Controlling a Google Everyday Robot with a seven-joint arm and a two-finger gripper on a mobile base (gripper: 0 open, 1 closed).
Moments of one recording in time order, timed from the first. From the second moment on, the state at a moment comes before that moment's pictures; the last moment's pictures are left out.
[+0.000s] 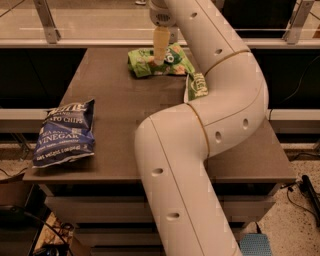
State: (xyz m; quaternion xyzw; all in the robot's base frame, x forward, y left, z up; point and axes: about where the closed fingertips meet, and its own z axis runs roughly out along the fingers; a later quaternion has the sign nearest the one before) arm 0.810 -0.031 0.922 -0.64 0.73 -0.12 0.18
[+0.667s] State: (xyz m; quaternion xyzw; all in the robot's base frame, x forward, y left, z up) arm 0.801 -0.027 0.932 -0.64 0.74 -0.13 0.17
